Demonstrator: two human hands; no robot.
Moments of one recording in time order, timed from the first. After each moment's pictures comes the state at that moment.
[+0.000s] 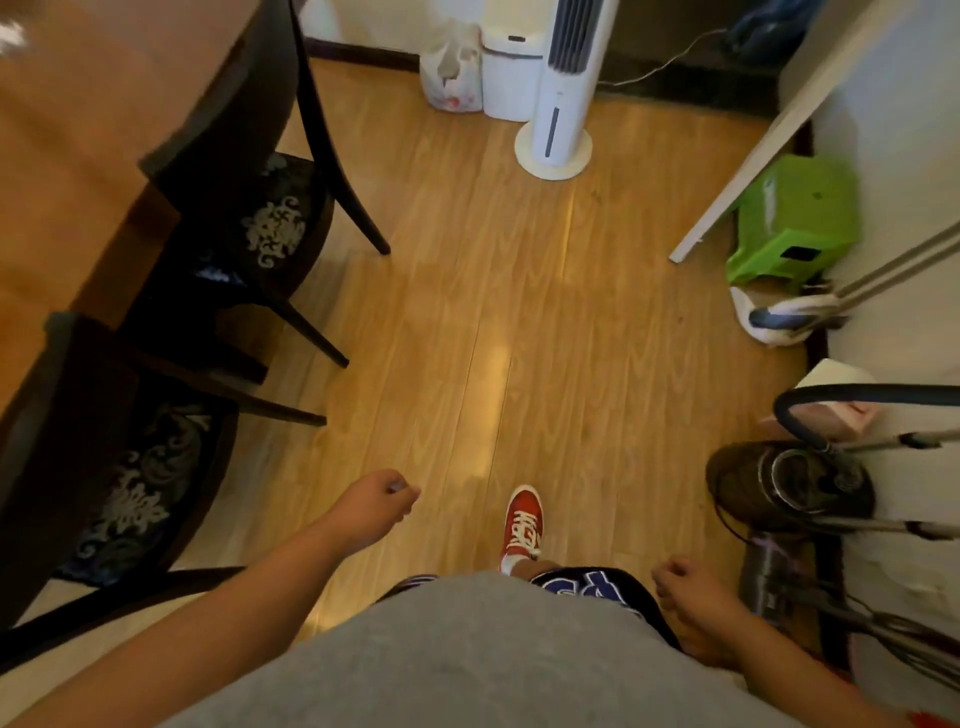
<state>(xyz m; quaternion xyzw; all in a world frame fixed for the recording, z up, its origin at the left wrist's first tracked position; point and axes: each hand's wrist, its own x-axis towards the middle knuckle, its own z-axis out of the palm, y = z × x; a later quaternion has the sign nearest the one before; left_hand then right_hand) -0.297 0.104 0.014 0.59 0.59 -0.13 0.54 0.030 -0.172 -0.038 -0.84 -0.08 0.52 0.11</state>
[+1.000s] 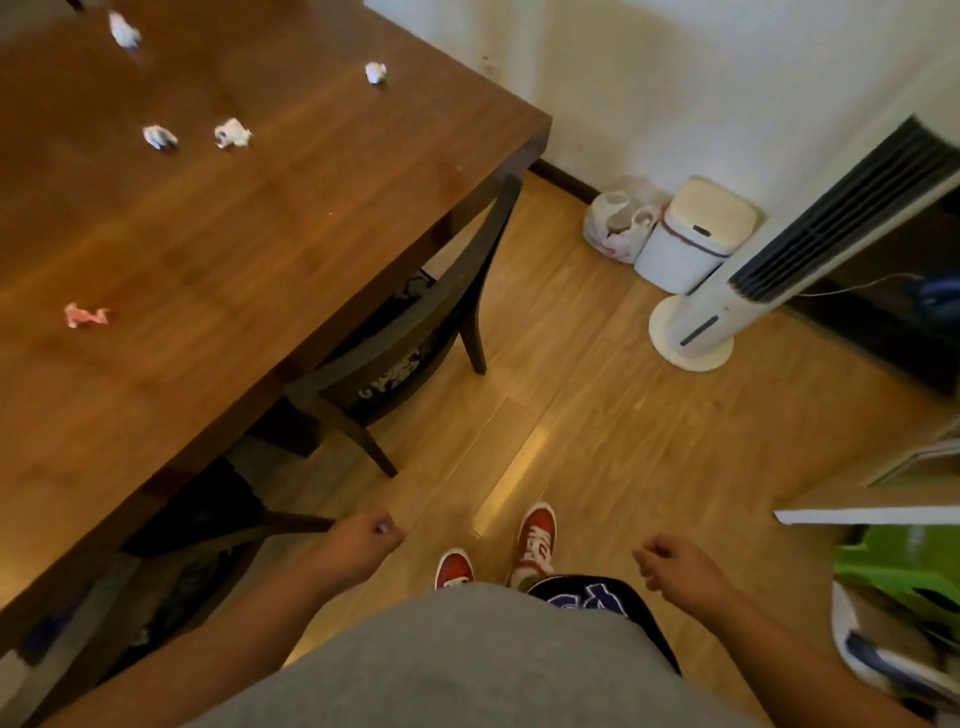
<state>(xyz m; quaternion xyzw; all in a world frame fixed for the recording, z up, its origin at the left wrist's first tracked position) -0.300 0.439 0.039 0.50 0.68 -0.08 0.53 0.096 0.391 0.041 -0.79 -0.37 0.49 0.01</state>
